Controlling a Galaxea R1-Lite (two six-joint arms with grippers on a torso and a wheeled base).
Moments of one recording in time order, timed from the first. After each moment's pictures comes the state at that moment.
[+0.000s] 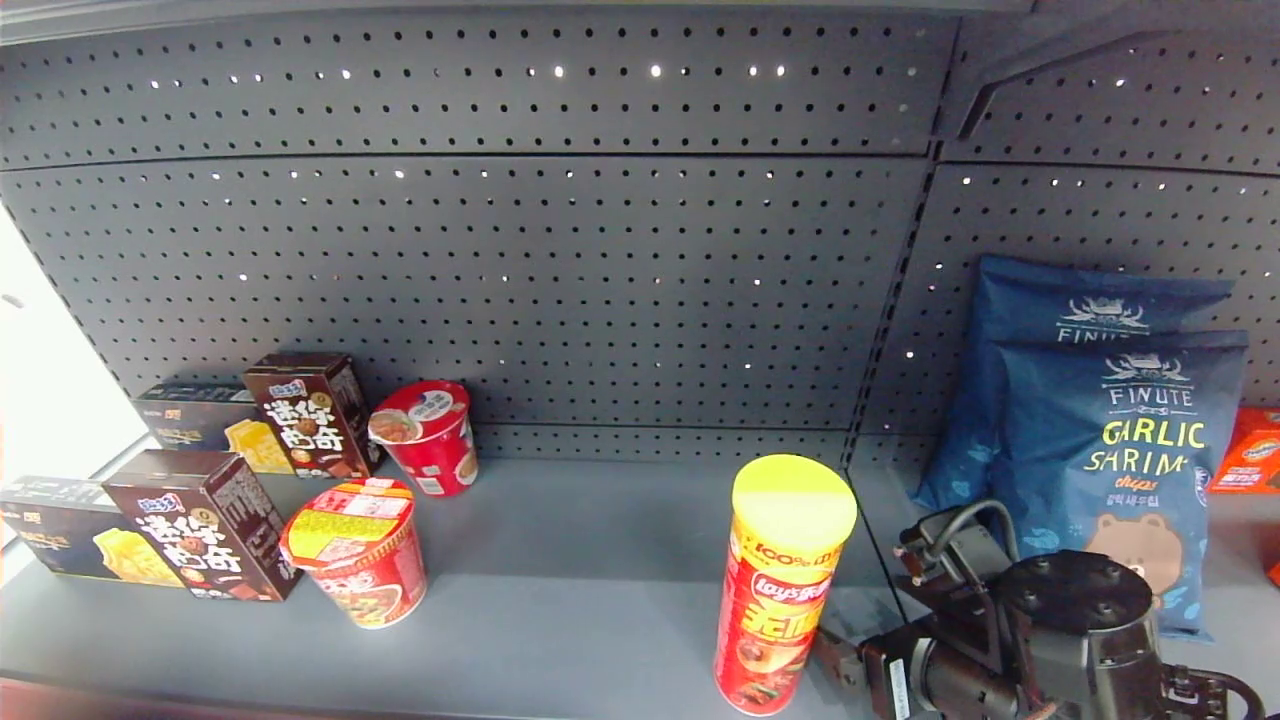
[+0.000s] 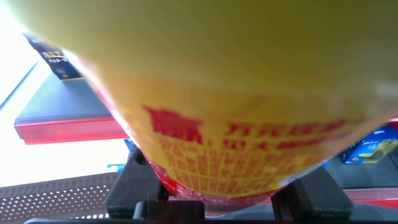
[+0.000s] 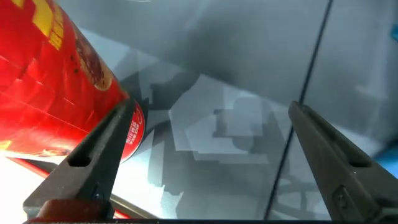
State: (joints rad) left arm -0.27 0.10 -0.26 0.31 0.25 0.06; right arm 0.79 1.70 -0.30 -0.96 -0.36 0.18
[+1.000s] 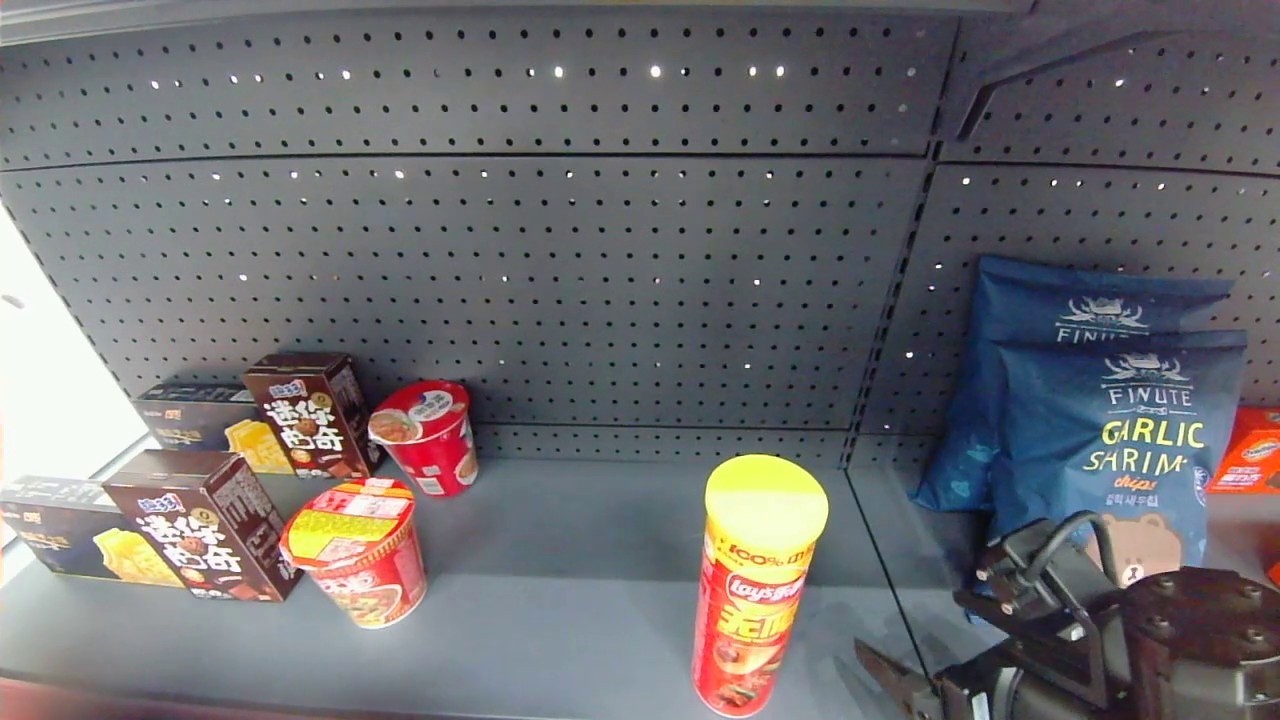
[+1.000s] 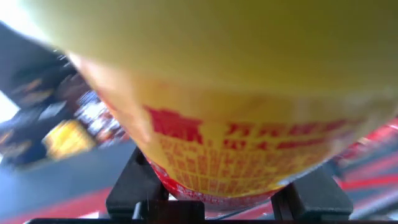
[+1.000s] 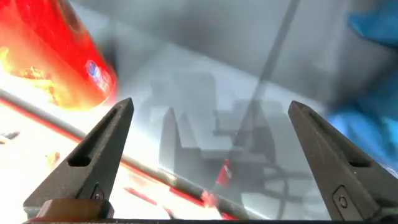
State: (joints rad) left arm -0.35 0.34 -0.55 0.28 0.02 0.09; right arm 0.78 1.47 -0.23 -0.77 -0.36 0.15
